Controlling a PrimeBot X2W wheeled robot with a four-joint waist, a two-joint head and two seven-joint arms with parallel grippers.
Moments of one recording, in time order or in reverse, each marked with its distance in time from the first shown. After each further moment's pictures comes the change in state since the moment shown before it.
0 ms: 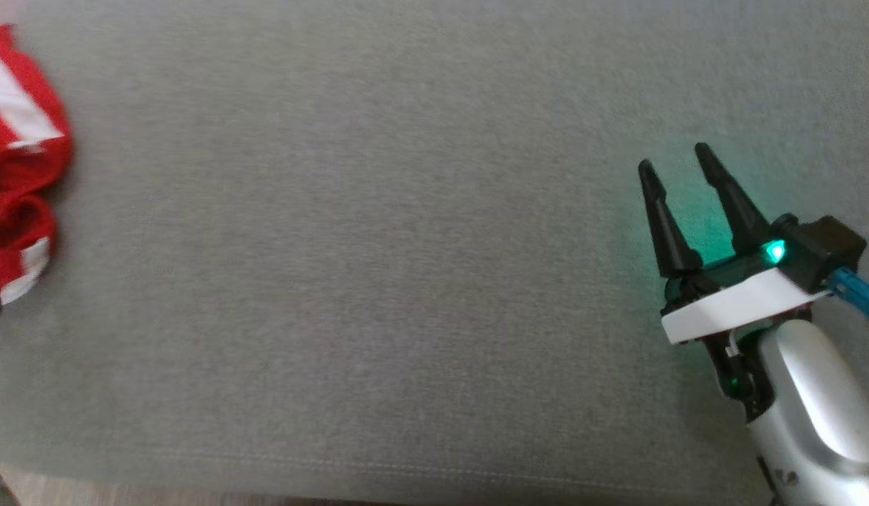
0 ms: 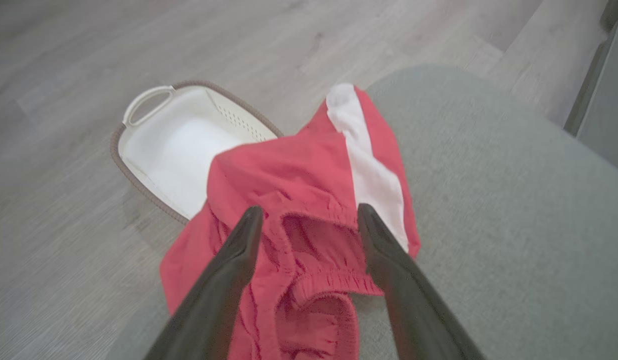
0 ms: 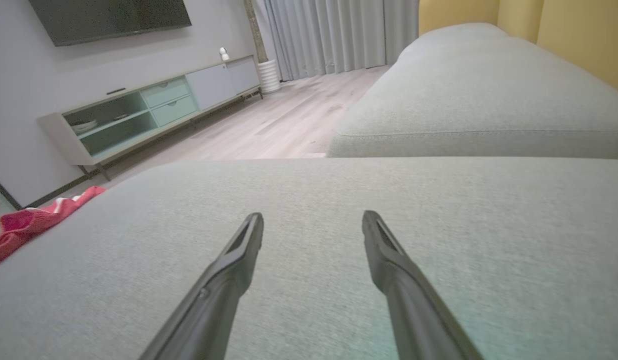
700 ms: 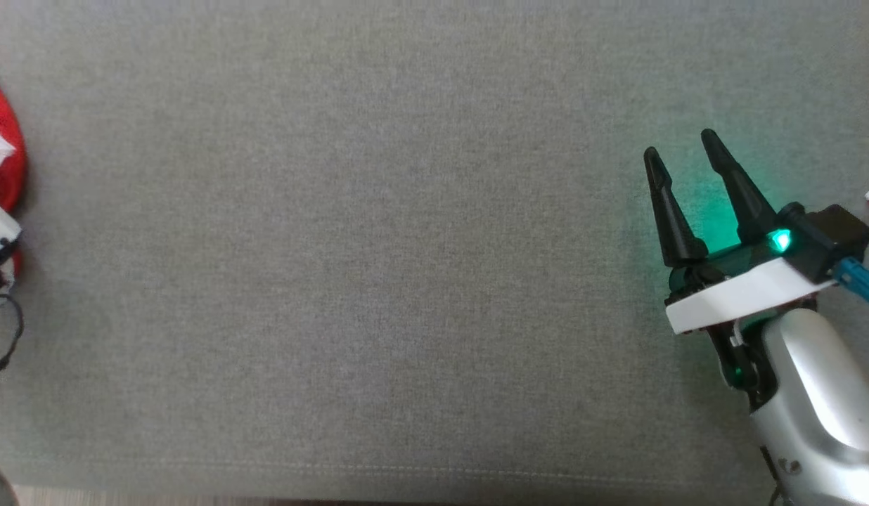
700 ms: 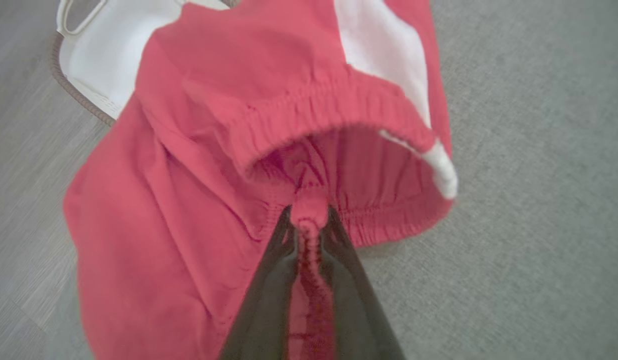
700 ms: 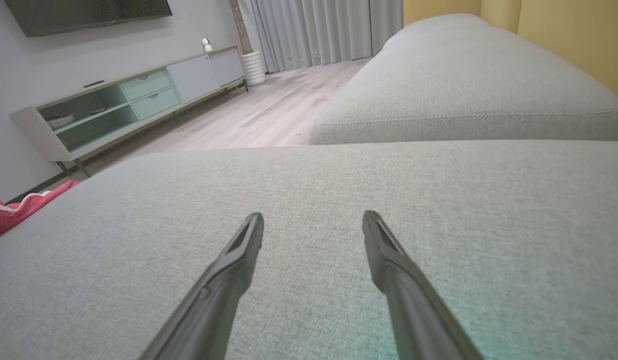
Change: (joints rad) left arm -0.063 0.012 -0.052 0.226 -0.007 -0.060 0.116; right arm -0.032 -0.017 0.004 0.008 0.000 0.000 -0.009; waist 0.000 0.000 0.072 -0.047
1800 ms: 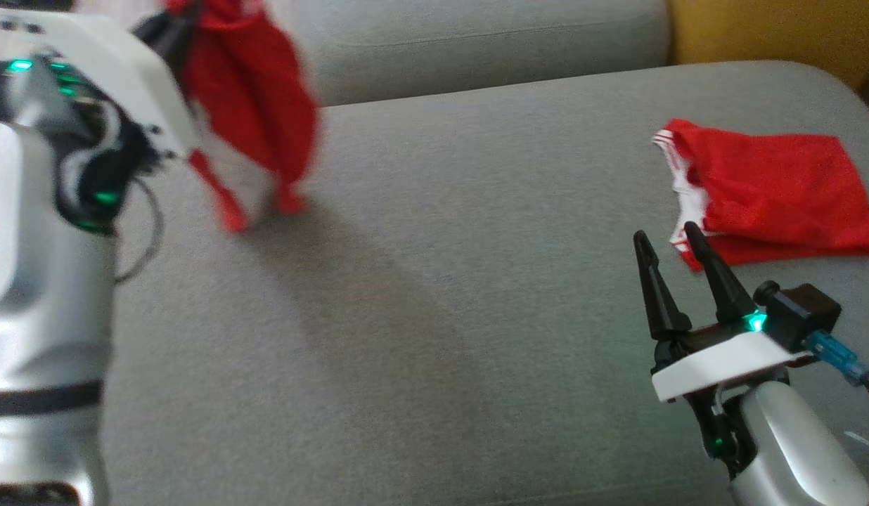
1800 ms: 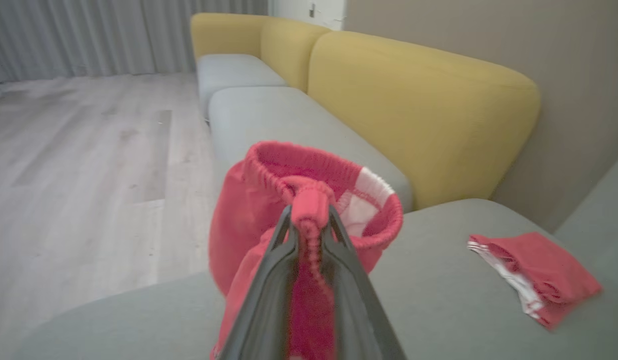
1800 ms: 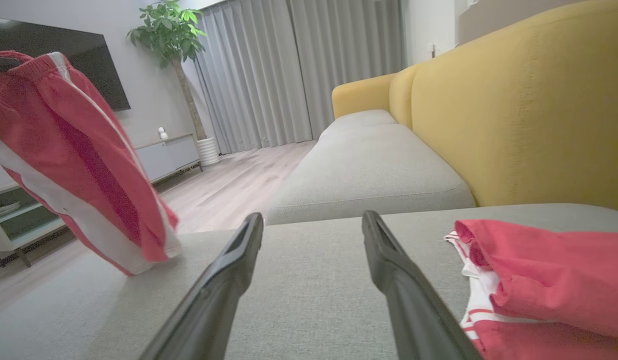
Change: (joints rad) left arm 0.068 -0.129 -0.355 -0.738 -0.099 -0.190 0.056; right arm 0.142 0.059 -0.011 0.087 0.051 0.000 -0.043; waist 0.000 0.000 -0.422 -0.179
